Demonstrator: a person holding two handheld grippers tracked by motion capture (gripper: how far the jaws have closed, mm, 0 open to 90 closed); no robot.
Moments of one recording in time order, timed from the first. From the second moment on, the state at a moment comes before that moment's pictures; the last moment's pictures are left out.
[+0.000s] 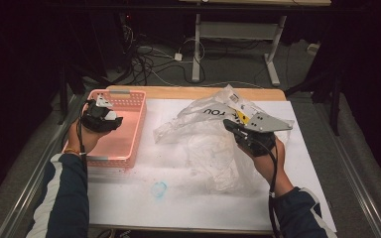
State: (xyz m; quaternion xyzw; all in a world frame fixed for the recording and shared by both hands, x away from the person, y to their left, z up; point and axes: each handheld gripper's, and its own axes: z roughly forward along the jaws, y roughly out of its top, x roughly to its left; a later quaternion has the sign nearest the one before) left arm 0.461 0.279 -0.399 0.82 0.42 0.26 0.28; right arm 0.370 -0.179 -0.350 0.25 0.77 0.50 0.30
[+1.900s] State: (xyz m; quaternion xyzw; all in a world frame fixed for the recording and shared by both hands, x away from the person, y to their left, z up) left arm 0.399 0.040 -0.443 0.87 0.15 0.23 0.40; right arm 0.363 -0.176 -0.347 0.26 0.76 0.52 0.31
